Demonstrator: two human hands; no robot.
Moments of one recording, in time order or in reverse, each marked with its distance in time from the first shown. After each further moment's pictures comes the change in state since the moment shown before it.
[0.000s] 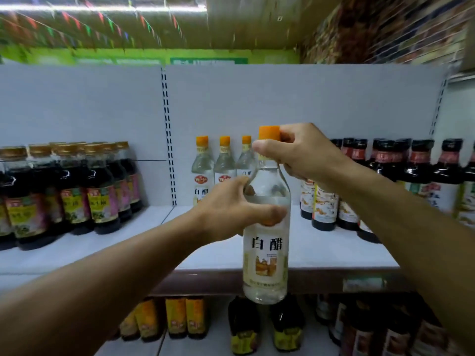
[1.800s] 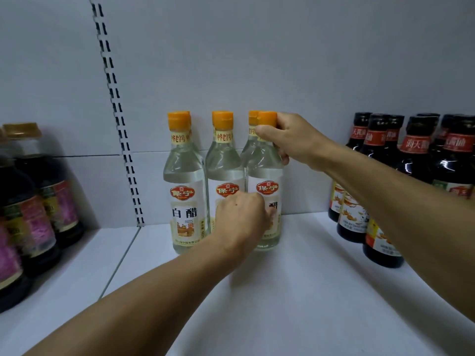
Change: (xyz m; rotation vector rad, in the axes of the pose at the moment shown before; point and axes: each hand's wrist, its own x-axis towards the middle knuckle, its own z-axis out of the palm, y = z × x) left_hand 0.190 -0.205 0.013 0.819 0.246 -0.089; right_hand 0.200 0.208 0.052 -0.148 0.017 0.149
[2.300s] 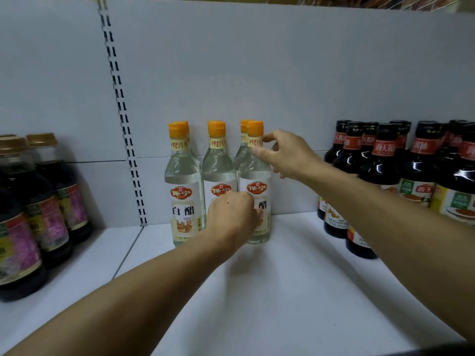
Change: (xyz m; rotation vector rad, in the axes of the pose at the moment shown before) left_hand -0.017 0.011 -0.030 0.015 -0.076 -0.018; right_hand -0.030 0.005 -0.002 -0.198 0.099 0.102
